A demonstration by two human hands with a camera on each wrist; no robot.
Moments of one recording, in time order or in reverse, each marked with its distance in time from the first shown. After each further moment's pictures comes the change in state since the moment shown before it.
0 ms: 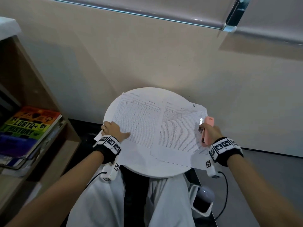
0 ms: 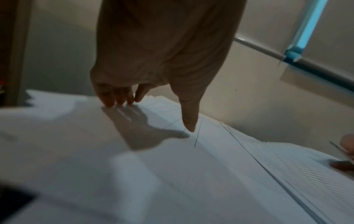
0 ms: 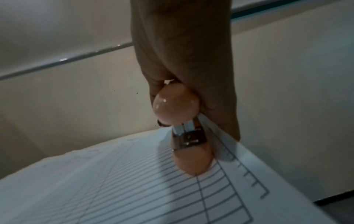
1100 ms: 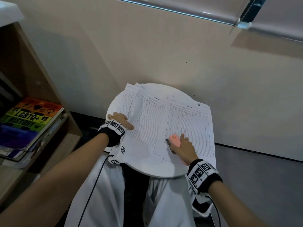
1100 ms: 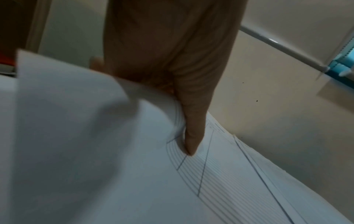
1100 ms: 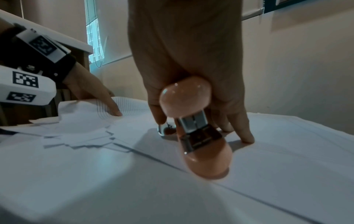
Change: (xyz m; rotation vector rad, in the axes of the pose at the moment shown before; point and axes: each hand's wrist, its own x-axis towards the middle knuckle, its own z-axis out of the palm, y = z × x) left_hand 0.038 0.010 -0.016 -0.095 -0.247 -0.007; right_hand -0.037 0.075 0.082 -0.880 -0.205 -0.334
